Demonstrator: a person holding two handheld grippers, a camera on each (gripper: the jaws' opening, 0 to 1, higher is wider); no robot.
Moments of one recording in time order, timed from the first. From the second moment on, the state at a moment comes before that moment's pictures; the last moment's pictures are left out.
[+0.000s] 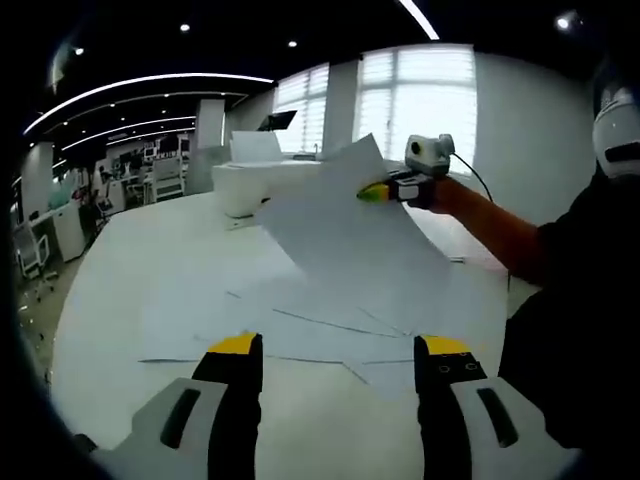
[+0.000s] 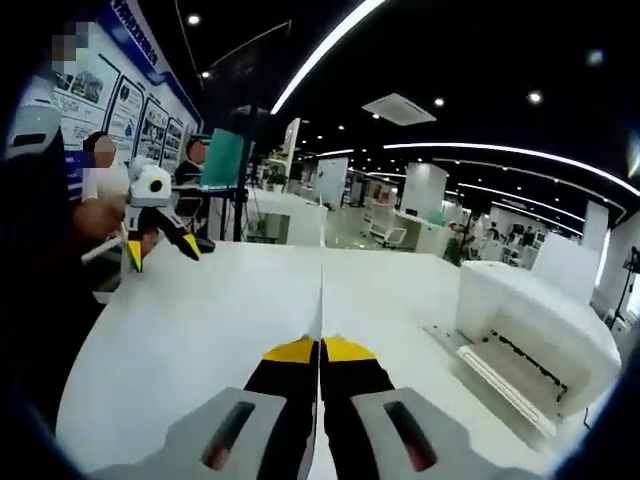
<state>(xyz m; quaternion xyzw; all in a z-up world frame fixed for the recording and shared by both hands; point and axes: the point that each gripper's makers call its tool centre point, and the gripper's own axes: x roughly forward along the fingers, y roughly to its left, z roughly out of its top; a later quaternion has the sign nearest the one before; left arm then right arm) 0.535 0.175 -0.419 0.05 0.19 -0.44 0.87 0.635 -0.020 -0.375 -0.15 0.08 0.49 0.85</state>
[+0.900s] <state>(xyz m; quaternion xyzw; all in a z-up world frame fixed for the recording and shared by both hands) 0.538 0.180 -0.401 0.06 0.17 -0.45 0.88 0.594 0.008 -0.340 -0.21 0.08 0.57 0.79</state>
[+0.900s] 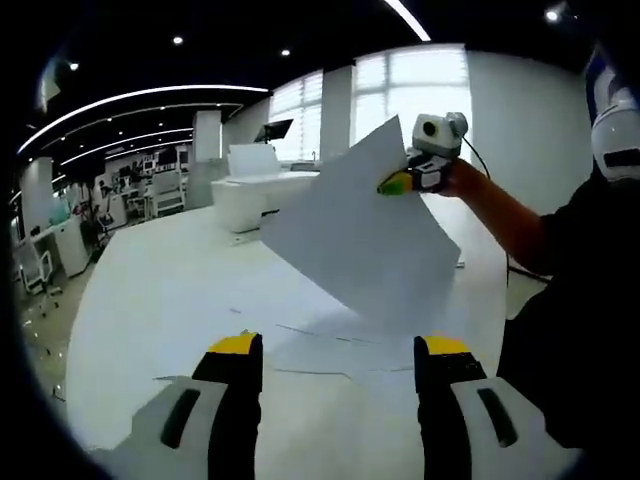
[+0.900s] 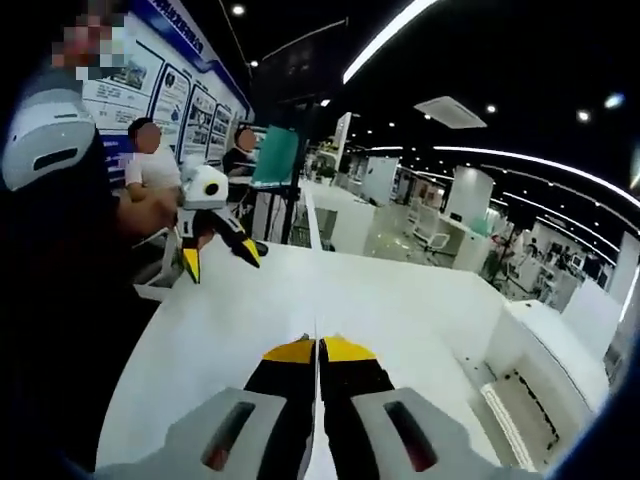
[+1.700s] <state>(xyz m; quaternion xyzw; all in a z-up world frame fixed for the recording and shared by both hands) 0.563 0.164 -0.367 0.16 0.14 -0.48 0.85 0.556 0.027 -0.335 -0.27 0.10 0.61 0.74</state>
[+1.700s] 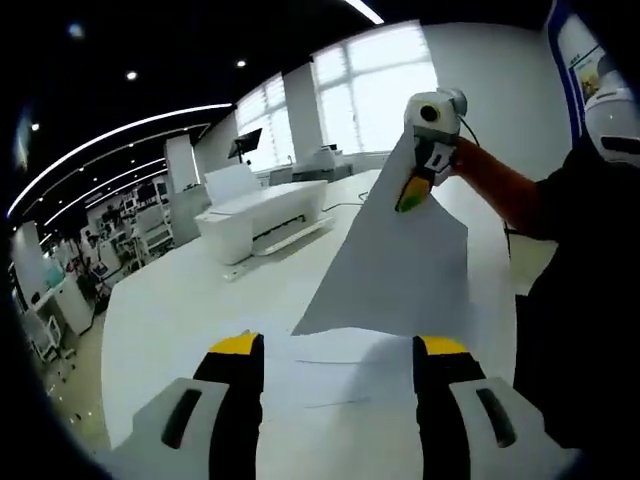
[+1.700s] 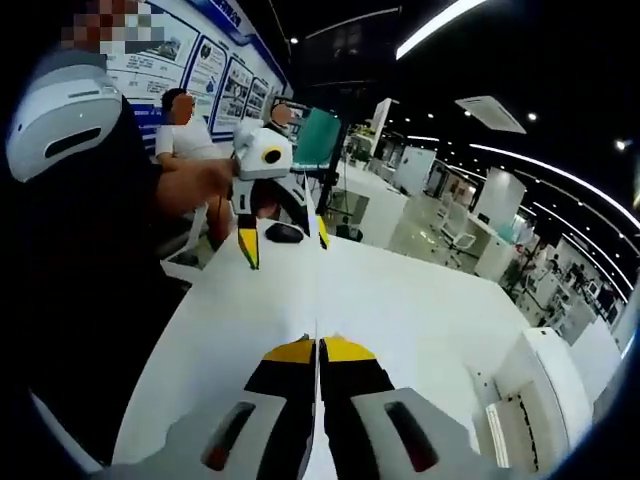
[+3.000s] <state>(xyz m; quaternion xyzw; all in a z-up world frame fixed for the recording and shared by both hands) 0.535 0.119 -0.382 0.20 0.14 -0.60 0.76 0.506 0.054 -0.328 -0.28 0.10 0.68 0.67</state>
